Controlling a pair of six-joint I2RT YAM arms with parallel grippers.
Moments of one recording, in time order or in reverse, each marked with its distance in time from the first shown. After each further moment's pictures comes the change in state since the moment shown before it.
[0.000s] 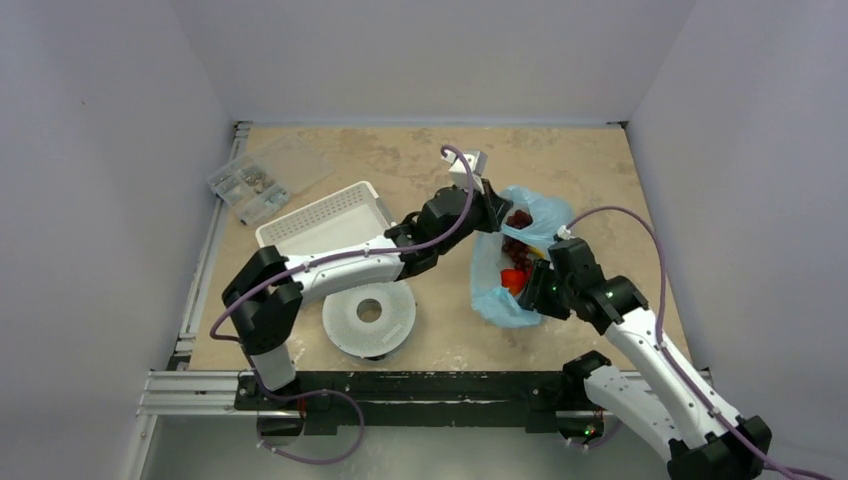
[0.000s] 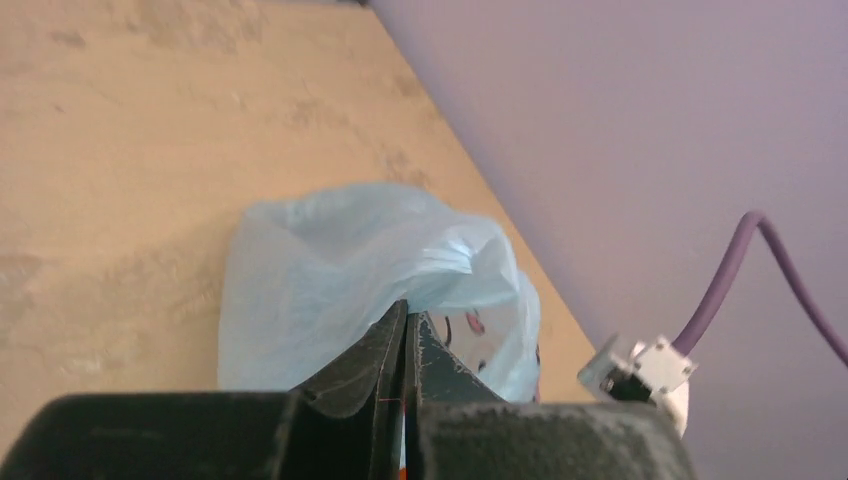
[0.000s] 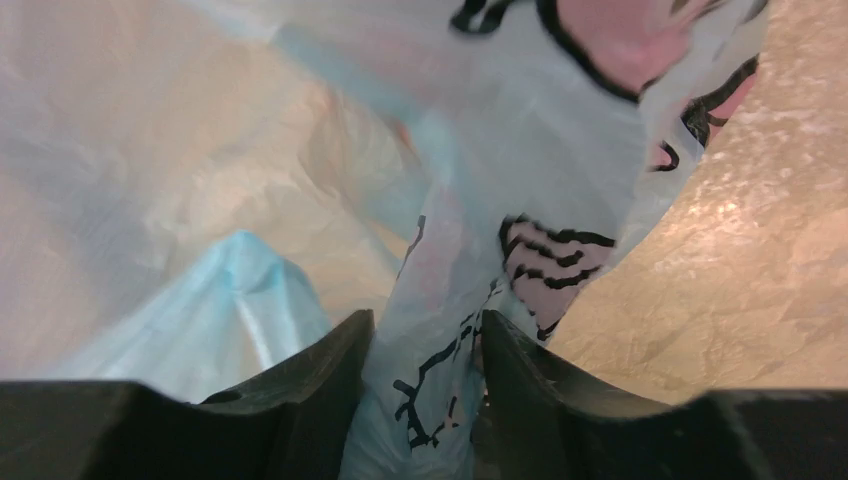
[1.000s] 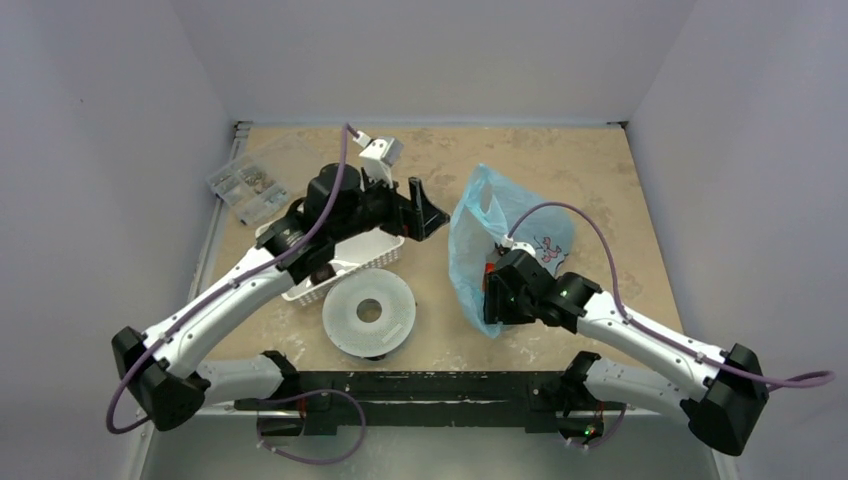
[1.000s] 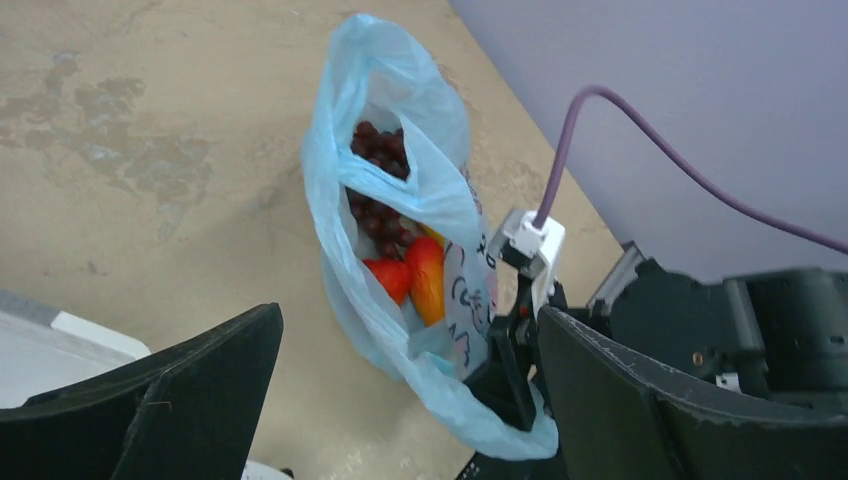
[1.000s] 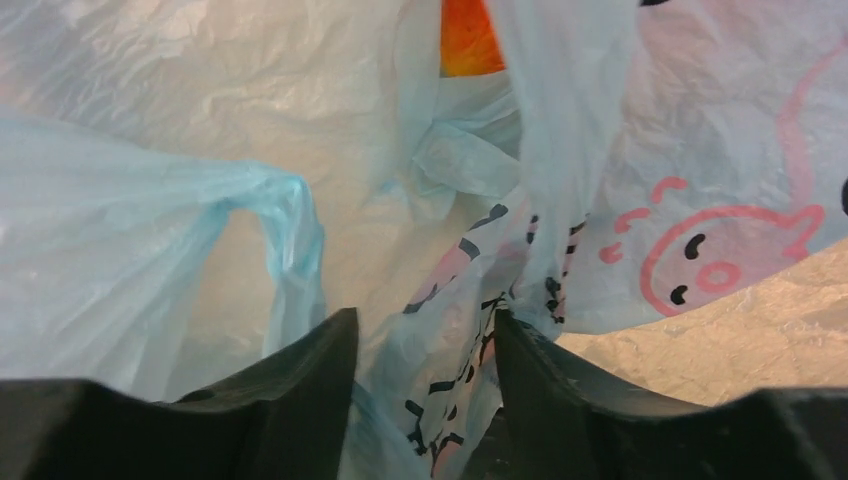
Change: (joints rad) left arm 0.267 -0.491 -0.060 -0.565 0.309 0.153; right arm 0.406 0.241 -0.002 0.177 0.106 0.062
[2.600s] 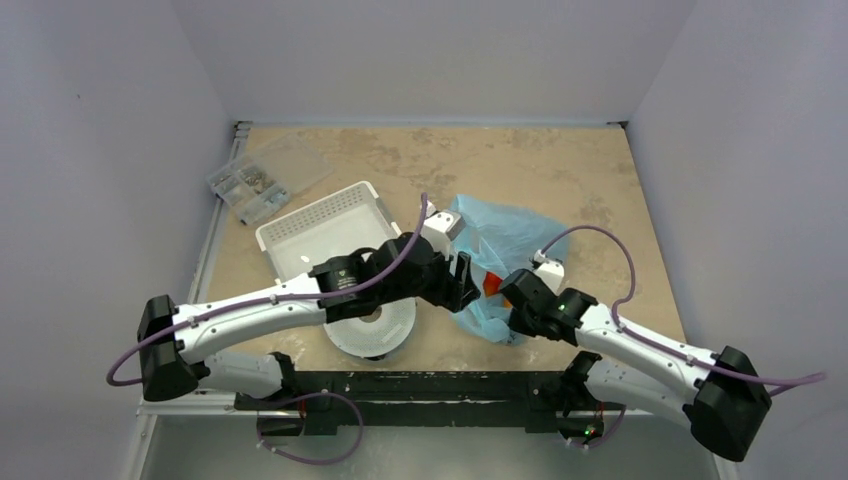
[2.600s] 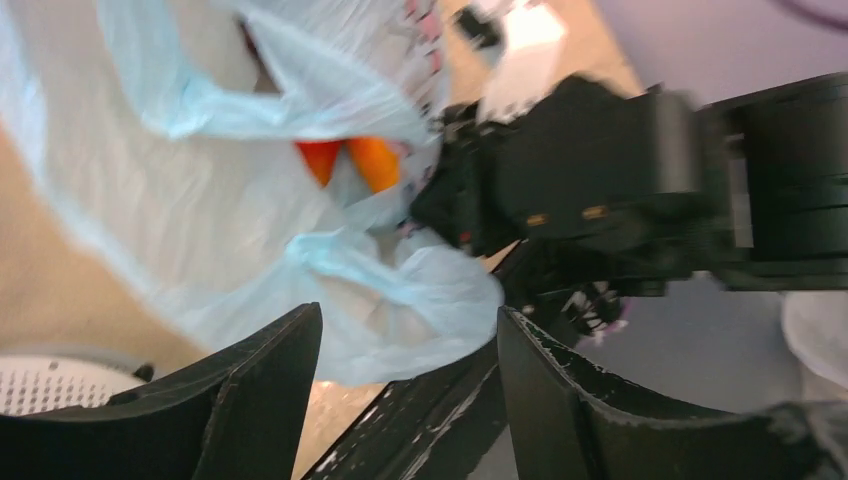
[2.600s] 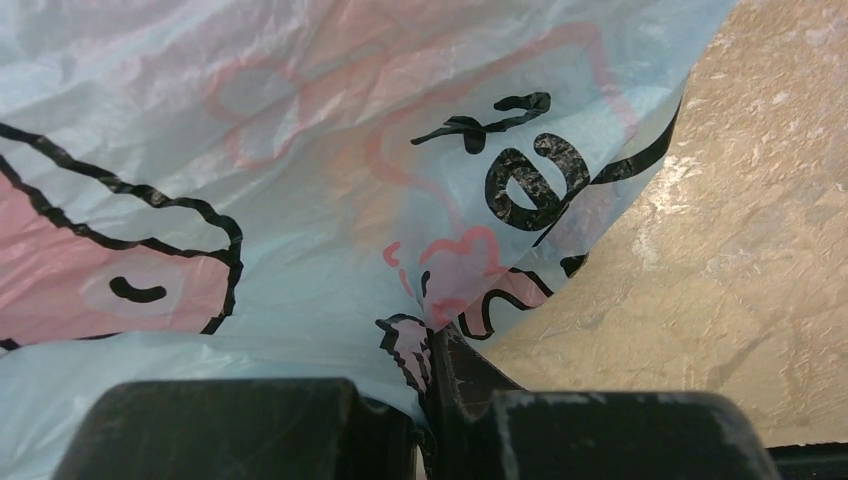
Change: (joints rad) left arm -0.441 0.035 -0.158 -0.077 -0.270 -0.130; right arm -0.016 -0.063 -0.191 0.023 0.233 0.326
